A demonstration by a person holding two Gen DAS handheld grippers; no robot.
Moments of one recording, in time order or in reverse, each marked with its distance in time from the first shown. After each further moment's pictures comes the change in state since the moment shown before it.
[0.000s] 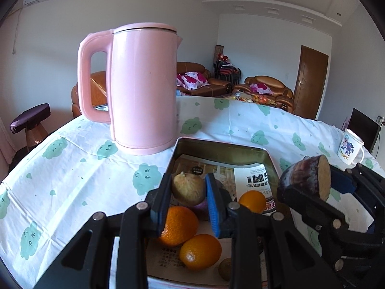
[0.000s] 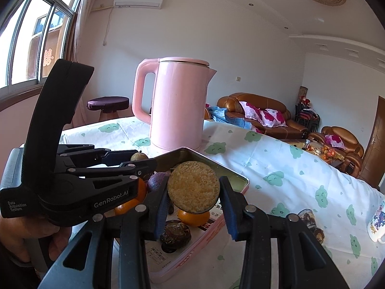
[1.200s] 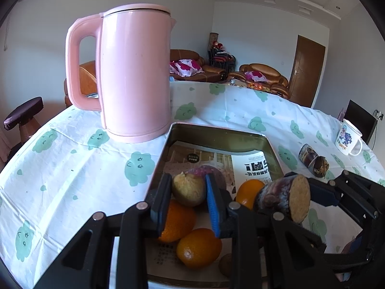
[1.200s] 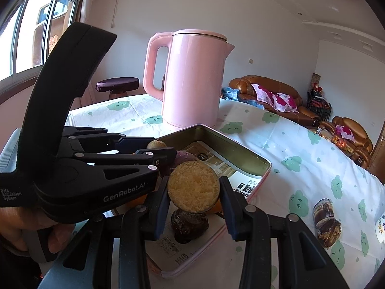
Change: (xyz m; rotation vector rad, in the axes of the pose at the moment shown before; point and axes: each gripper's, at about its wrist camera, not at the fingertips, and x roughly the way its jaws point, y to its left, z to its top) left arm 0.012 0.001 -0.003 0.012 0.079 -0.034; right arm 0.025 0.010 -0.007 -0.016 0.124 0.073
